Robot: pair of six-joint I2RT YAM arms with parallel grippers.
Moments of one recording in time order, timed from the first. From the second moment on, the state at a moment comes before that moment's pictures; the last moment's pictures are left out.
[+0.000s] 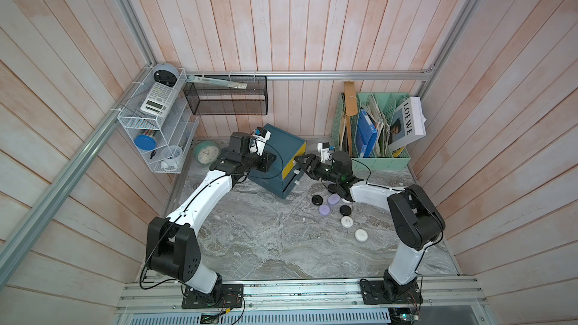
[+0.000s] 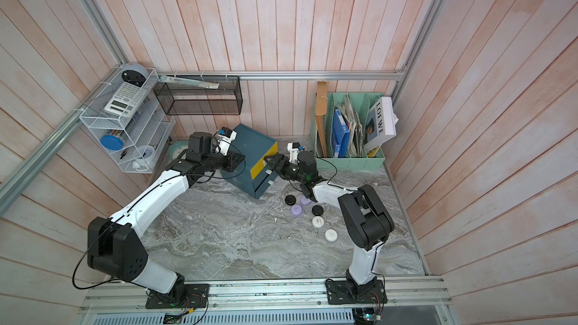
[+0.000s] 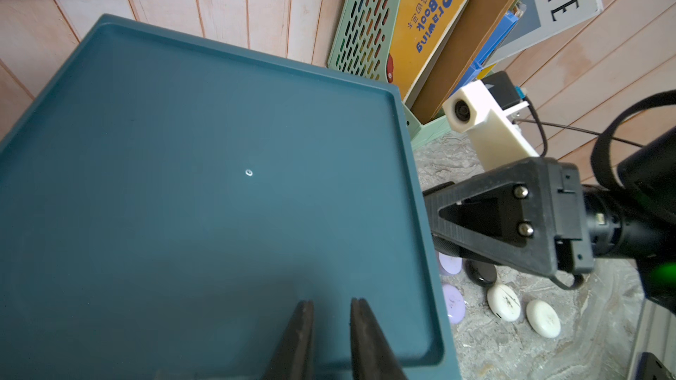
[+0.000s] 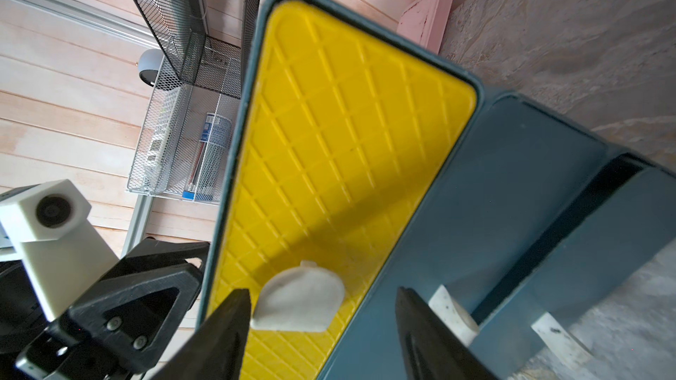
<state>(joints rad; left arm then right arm) -0.31 1.56 1.33 -0.35 0.39 -0.04 0.50 1.83 1.04 0.61 -0.53 1.13</state>
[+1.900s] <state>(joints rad) -0.31 1.59 1.35 -0.37 0.34 0.01 0.41 1.72 0.85 0.74 -0.63 1.24</state>
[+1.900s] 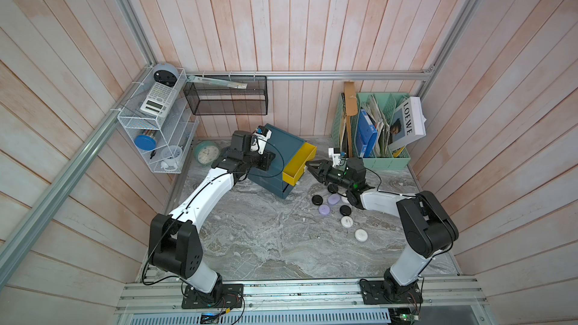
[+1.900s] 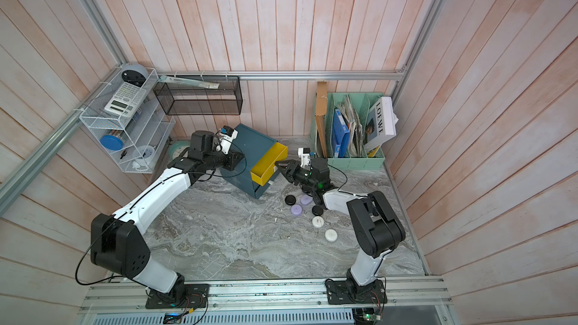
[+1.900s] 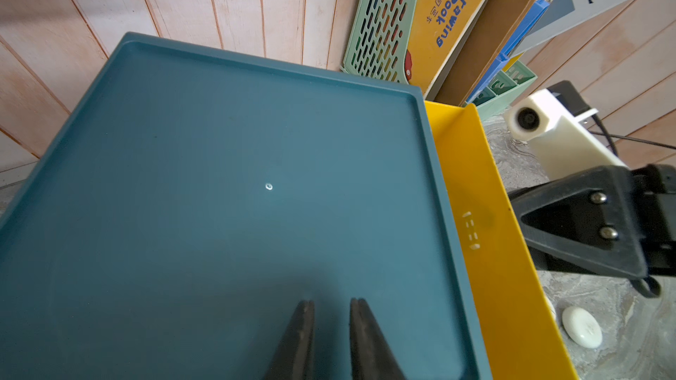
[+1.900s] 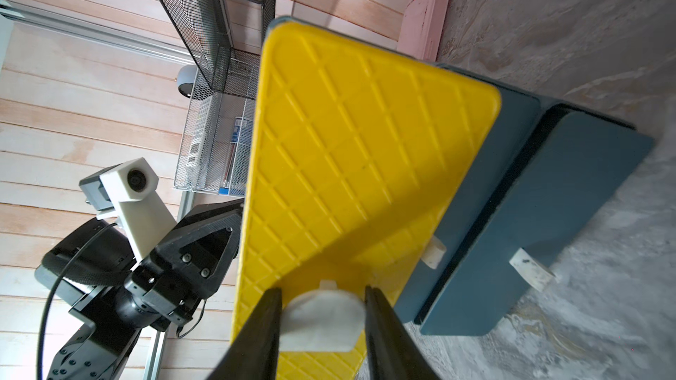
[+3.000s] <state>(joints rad) -0.31 1.55 1.34 -0.38 0.32 0.00 0.36 1.53 0.83 0.41 -0.62 0.97</state>
